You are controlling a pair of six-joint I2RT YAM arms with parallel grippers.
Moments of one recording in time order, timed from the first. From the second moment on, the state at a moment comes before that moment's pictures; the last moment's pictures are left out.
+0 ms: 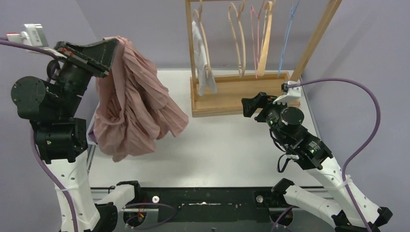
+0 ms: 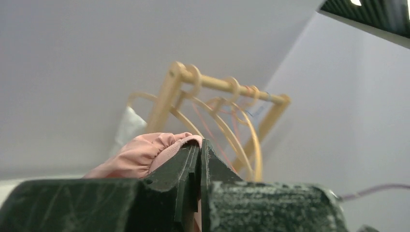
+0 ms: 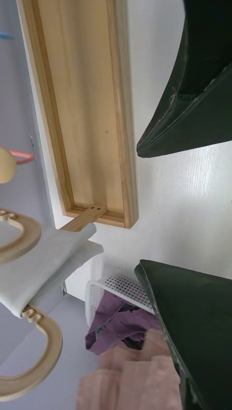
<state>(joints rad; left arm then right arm) 0.08 1.09 1.90 -0.38 0.37 -0.69 0.69 0.81 1.07 -0.39 0.39 0.46</state>
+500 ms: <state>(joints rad) -0.45 0.99 0.97 -0.12 0.39 -0.97 0.69 0.73 1.03 -0.59 0.50 0.66</state>
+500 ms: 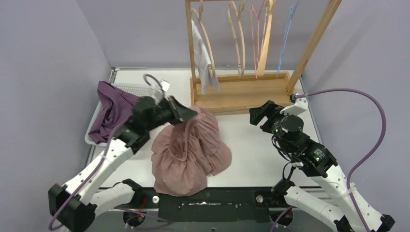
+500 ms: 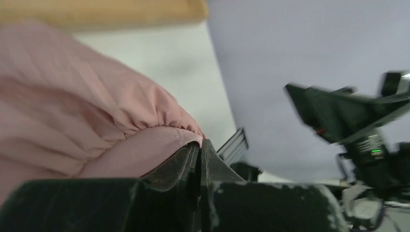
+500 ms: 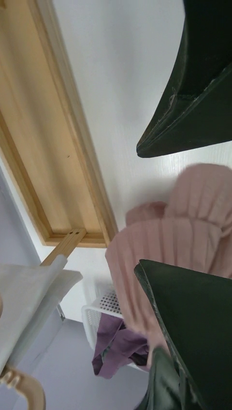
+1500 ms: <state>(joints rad) -0.72 0.99 0.86 -0.37 0.03 -0.86 0.72 0.82 0.83 -0.55 0.19 0.78</state>
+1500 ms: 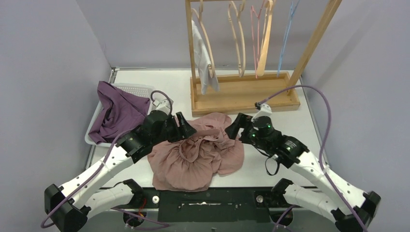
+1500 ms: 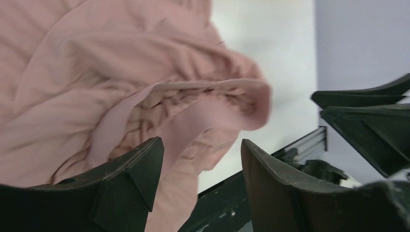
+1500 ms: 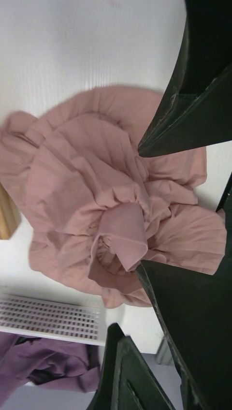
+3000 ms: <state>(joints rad) -0.59 1.07 1.34 -0.88 -0.02 -0.77 0.91 0.97 1.25 -0.94 0.51 0.87</state>
